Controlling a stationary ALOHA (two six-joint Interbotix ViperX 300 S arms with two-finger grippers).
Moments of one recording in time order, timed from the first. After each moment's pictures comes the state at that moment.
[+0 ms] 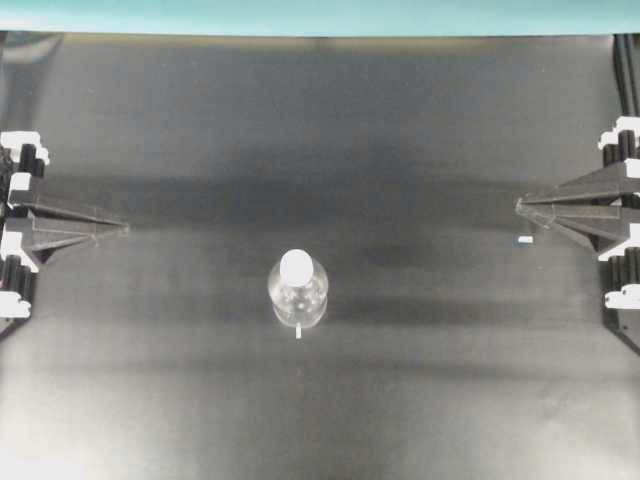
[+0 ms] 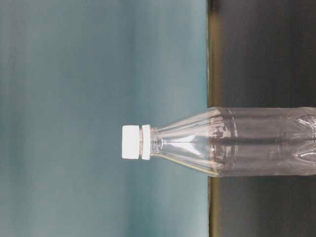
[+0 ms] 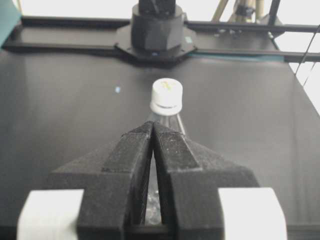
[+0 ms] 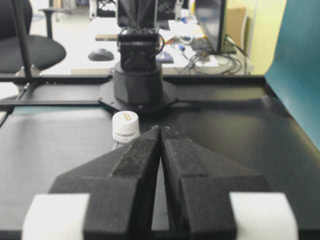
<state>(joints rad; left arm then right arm) 0.00 -0.96 1.17 0.00 -0.30 0.00 0.01 -0.97 1.17 0.00 -0.29 0.01</state>
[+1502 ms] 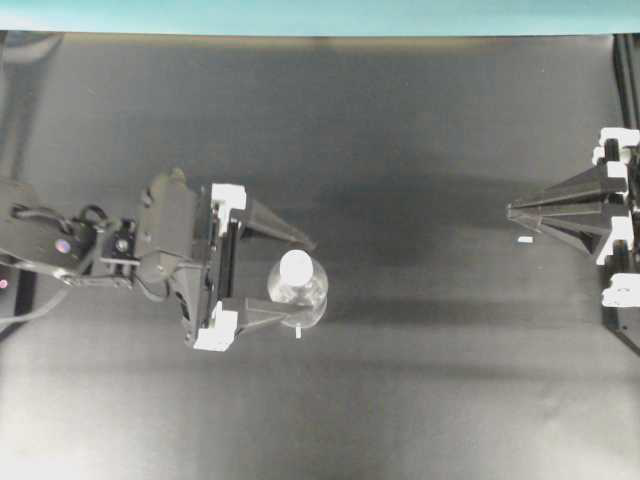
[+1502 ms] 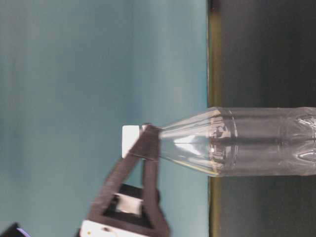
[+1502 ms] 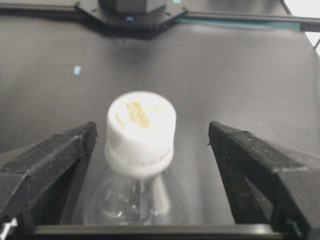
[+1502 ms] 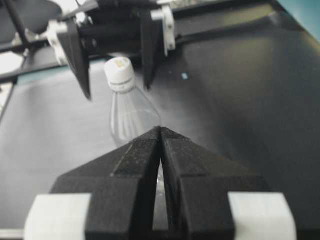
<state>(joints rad) -0.04 -0.06 0.87 0.04 -0.79 -0.10 -0.01 -0.98 1.16 0.05 -0.09 0.18</state>
